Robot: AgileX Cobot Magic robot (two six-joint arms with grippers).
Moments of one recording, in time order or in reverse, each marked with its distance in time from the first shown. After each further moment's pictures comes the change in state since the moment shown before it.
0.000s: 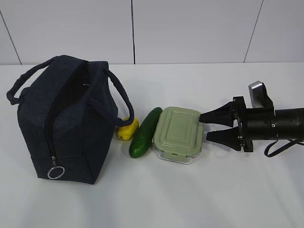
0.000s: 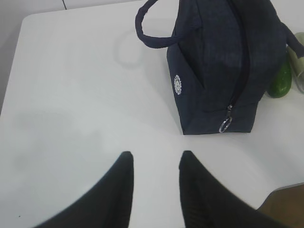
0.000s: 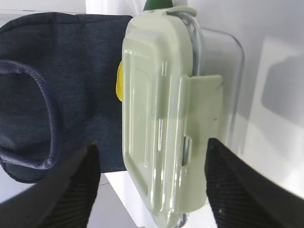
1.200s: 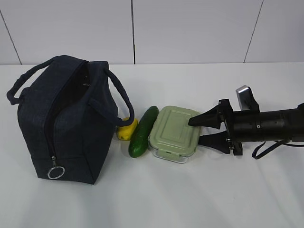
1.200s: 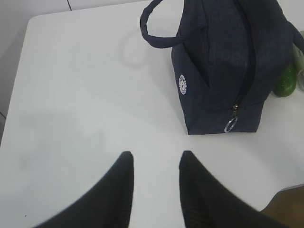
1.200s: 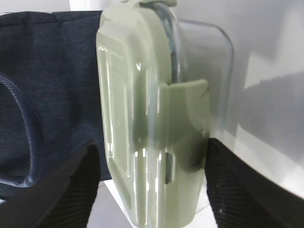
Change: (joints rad) left arm 0.000 0.000 0.000 0.016 -0.002 0.000; right arm 0.069 0.039 -0.029 0.031 -0.056 0.062
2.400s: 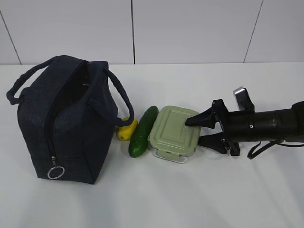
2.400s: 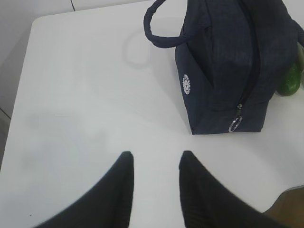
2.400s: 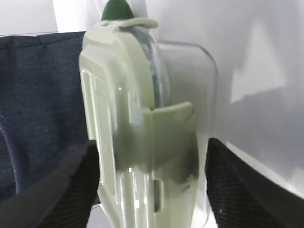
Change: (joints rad) left arm 0.000 0.000 0.000 0.014 0.000 0.000; right arm 0.039 0.000 -0.002 0.065 -0.086 0.024
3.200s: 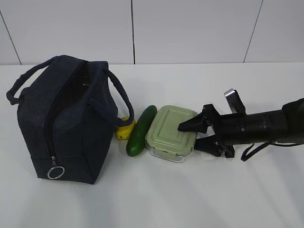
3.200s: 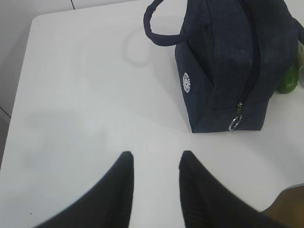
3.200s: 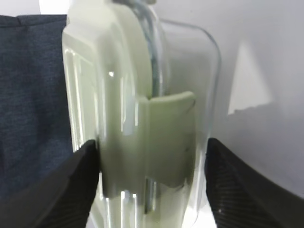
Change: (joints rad) left arm 0.000 0.000 0.000 0.002 0.005 0.000; right arm 0.054 0.000 0.000 0.005 -0.056 -0.031
